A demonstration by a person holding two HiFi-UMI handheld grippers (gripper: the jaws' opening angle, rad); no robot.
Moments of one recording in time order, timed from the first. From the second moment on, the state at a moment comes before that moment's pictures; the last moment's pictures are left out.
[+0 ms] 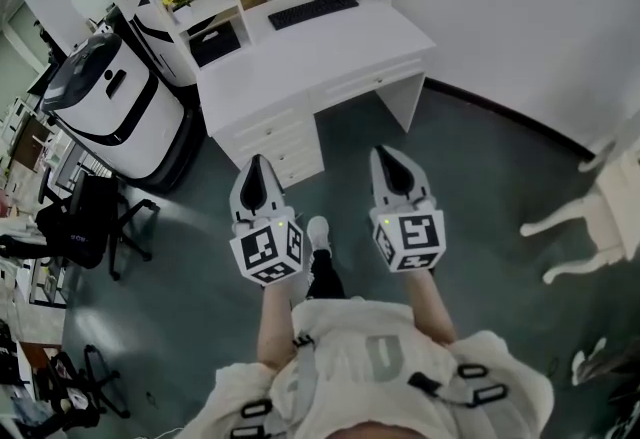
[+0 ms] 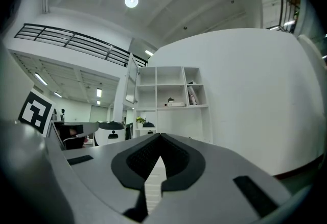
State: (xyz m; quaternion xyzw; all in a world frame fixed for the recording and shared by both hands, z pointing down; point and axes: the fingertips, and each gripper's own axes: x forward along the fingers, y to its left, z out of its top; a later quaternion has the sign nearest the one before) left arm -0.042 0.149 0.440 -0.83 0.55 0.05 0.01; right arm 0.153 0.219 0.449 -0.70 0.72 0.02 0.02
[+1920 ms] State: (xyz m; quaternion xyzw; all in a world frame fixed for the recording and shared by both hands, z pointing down) left arm -0.020 -0.323 0.407 -0.82 0.56 0.05 -0.01; right arm 0.151 -0.293 0.405 -0.65 0.76 0.02 0.01
